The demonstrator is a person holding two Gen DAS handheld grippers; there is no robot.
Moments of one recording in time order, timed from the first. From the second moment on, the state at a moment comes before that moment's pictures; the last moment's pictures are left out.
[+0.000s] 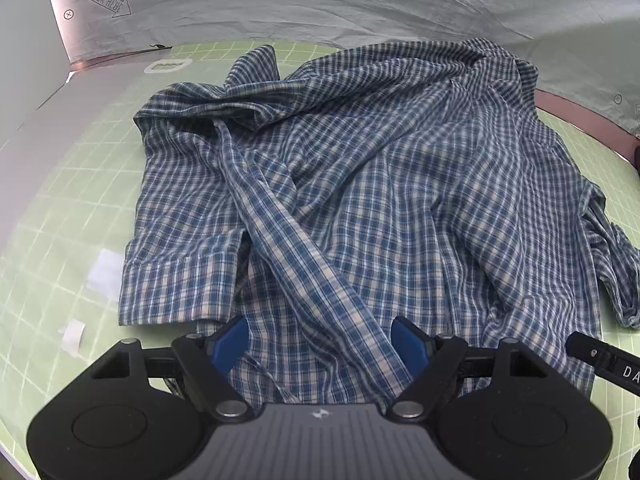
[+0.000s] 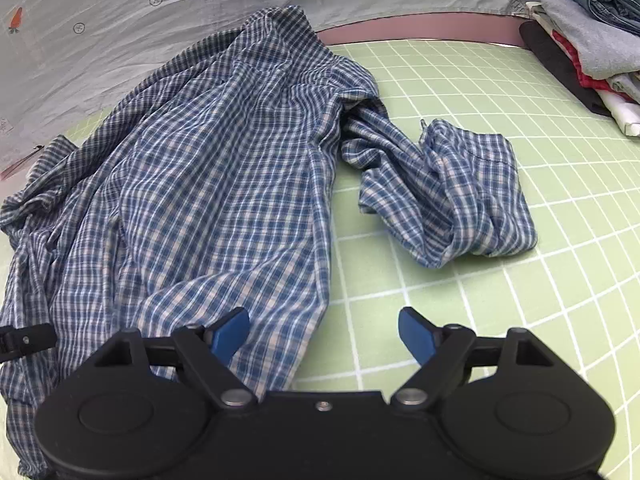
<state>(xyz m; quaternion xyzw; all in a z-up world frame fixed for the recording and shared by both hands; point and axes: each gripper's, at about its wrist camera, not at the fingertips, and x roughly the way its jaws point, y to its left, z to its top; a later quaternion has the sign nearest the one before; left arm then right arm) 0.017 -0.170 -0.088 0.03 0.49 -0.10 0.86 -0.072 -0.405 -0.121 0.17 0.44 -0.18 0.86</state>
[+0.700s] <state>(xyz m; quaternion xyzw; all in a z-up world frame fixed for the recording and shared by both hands) -0.019 -0.097 -0.095 -0.09 0.52 -0.11 0.84 -0.104 -0.392 -0.122 0.17 0.45 -0.15 0.87</state>
